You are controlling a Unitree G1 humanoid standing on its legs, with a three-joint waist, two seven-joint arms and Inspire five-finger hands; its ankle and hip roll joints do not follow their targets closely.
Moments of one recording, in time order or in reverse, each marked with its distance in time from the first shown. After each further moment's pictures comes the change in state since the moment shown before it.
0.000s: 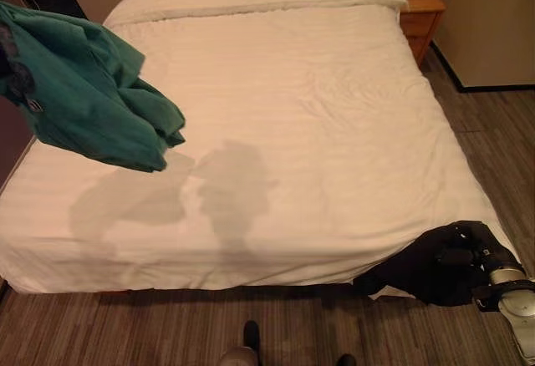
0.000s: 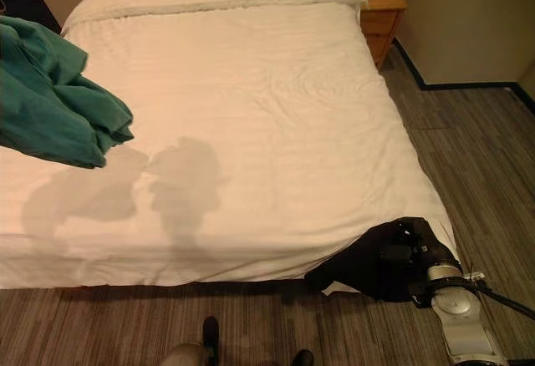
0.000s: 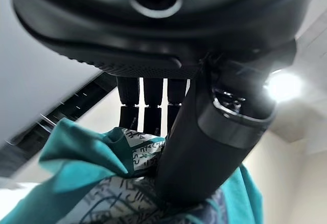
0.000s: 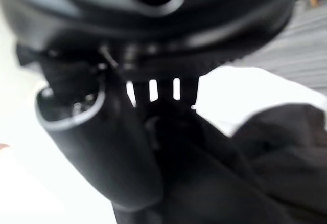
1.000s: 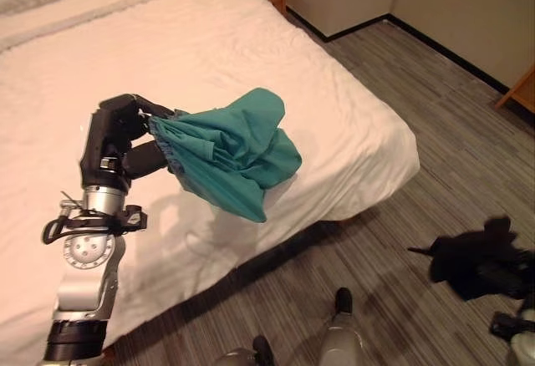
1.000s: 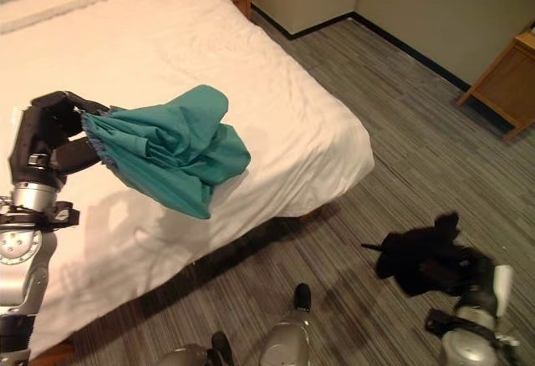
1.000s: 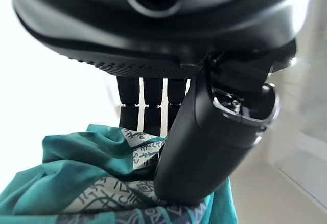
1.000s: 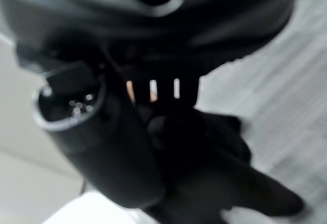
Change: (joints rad) left arm 0.029 -0.604 -0.222 -0.204 0.042 0.062 -0.123; right arm 0.129 0.323 -0.271 -0.105 0.059 0.052 -0.166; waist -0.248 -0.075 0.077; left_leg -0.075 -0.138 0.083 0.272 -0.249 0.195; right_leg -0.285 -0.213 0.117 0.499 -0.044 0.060
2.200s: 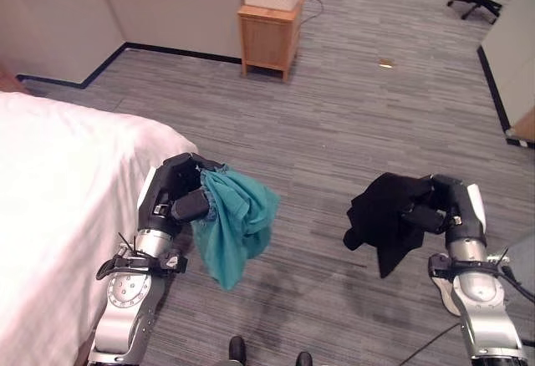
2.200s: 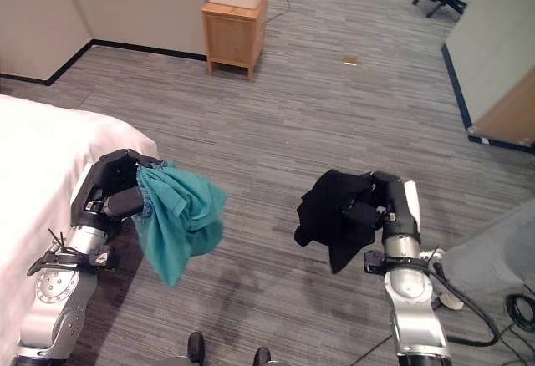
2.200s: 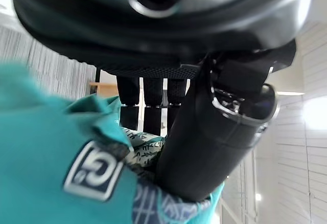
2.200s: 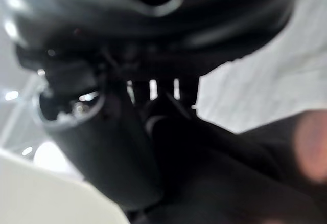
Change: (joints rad) left arm 0.183 -0.117 -0.115 -0.153 -0.071 0.065 -0.084; right arm -0.167 -0.006 0.268 -0.154 -0.019 -0.083 0.053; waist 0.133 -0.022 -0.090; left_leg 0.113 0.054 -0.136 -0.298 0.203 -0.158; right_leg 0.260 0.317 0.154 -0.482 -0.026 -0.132
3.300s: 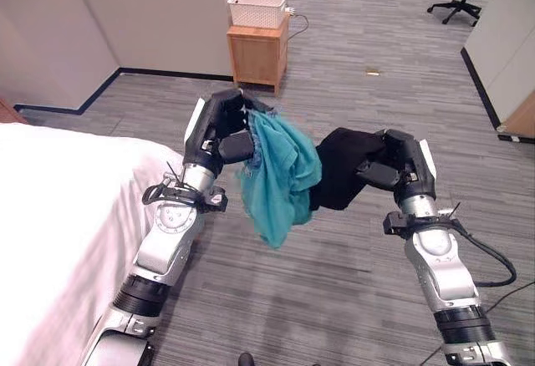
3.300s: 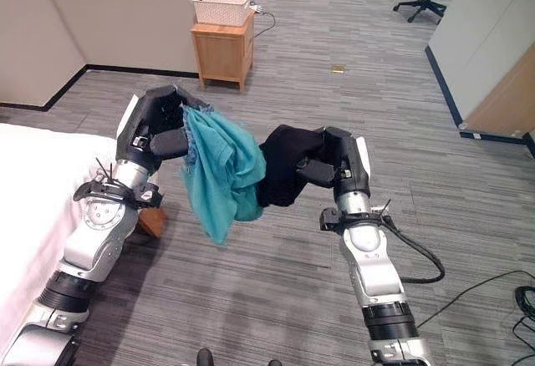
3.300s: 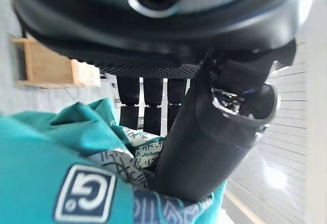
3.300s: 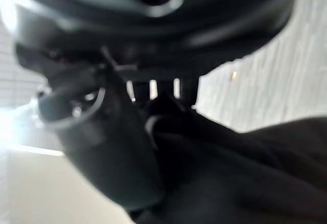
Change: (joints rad) left arm -0.482 0.045 -0.233 0.250 0.023 0.034 0.118; right arm -0.299 0.008 0.211 0.032 0.194 0.005 -0.031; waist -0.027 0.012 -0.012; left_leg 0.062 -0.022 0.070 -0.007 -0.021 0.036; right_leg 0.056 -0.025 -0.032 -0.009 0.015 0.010
